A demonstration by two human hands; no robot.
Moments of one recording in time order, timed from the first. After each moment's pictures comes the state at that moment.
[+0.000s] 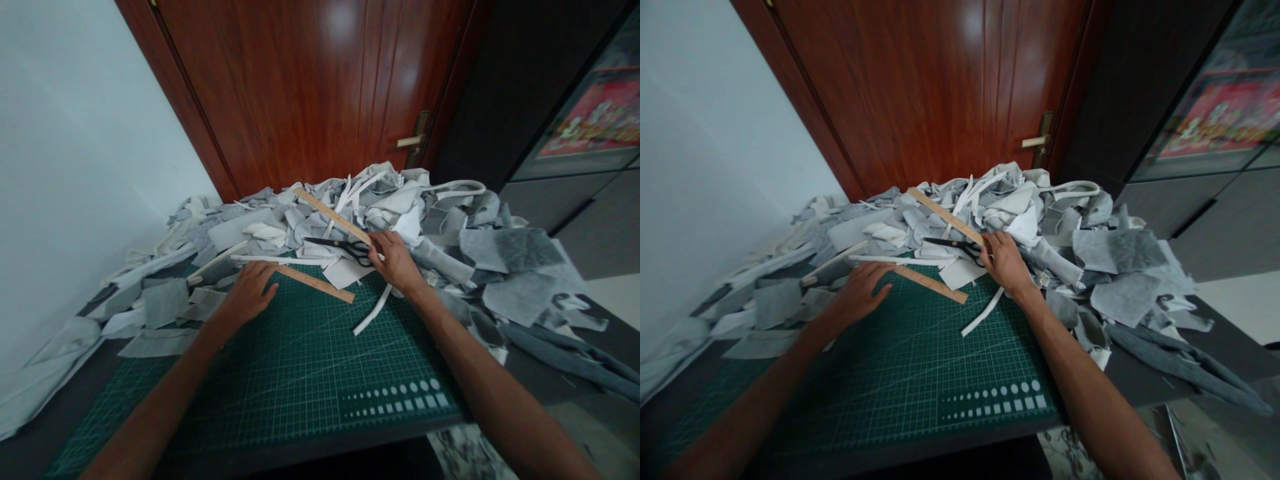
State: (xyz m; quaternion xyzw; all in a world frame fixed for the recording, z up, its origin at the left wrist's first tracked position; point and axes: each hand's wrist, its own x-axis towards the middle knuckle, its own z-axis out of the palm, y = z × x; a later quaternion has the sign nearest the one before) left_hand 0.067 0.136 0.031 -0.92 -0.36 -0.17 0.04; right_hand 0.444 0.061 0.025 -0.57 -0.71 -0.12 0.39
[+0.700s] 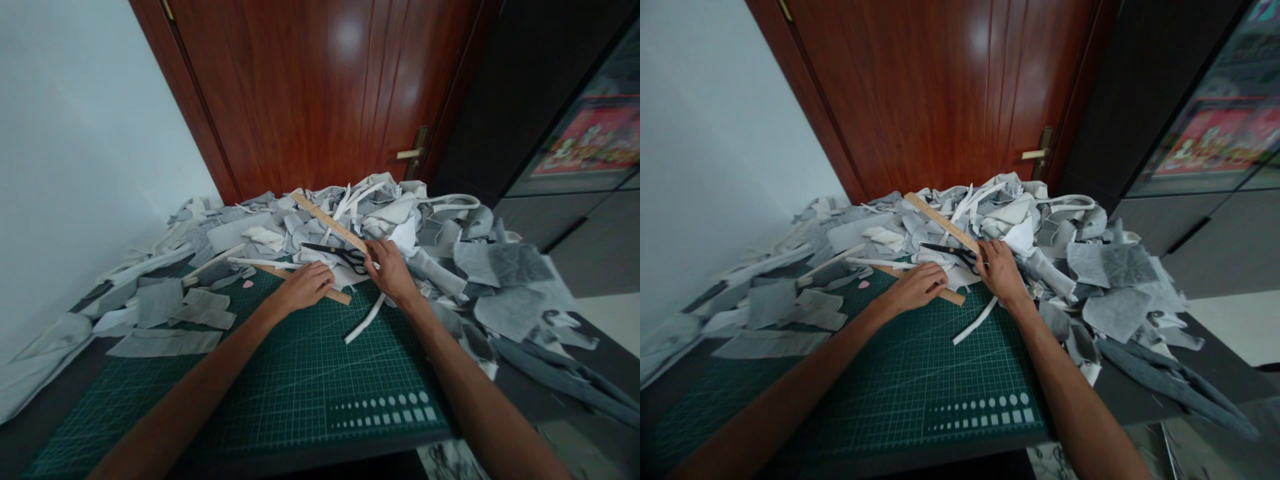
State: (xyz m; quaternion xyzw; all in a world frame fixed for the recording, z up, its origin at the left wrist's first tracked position) left_hand 0.192 0.130 0.039 -0.97 -0.17 -0.17 -0.05; right_hand 0.442 0.058 0.031 -0.57 -0.71 -0.13 0.39
